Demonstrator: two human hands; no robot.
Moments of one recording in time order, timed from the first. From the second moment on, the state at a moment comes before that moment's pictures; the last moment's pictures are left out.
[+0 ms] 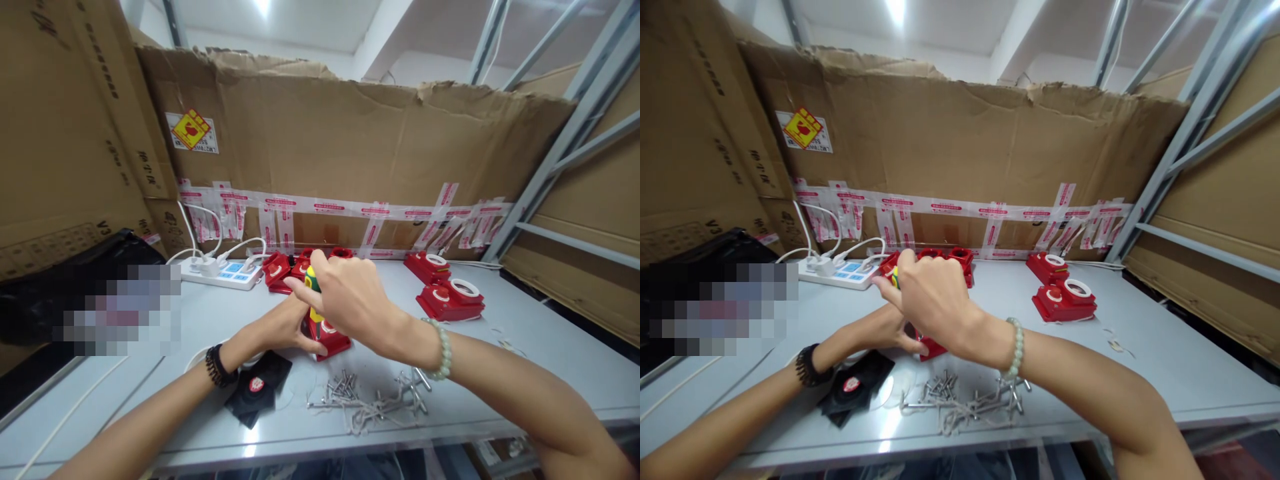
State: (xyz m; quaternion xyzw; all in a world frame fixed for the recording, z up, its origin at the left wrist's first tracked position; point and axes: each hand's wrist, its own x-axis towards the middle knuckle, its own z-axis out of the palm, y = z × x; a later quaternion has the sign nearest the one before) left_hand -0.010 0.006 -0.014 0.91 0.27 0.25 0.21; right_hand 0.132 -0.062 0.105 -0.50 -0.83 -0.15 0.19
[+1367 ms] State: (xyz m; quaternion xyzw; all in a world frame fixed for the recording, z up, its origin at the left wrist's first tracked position) left_hand -0.009 0.005 -0.008 0.92 0.29 0.21 0.17; right_hand 0.143 -0.059 0.140 -0.38 -0.91 -0.18 0.01
